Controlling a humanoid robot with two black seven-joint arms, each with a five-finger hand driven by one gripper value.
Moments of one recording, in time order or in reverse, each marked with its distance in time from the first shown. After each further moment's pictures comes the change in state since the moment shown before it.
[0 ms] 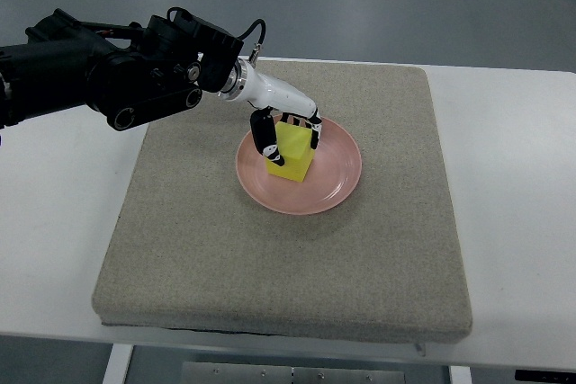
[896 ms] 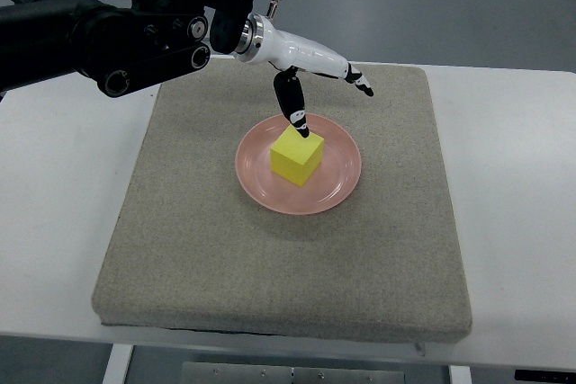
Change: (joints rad) left arm -0.080 0.044 -0.158 -0.034 -0.008 -0.013 -0.005; right arm 0.000 0.000 0.000 0.000 0.000 0.000 0.000
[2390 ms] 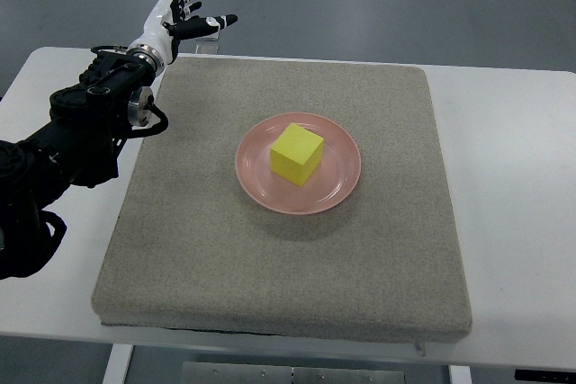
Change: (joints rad) left arm 0.473 -0.203 -0.330 0.730 -1.187 0.282 0.029; right arm 0.000 0.000 0.000 0.000 0.000 0.000 0.000
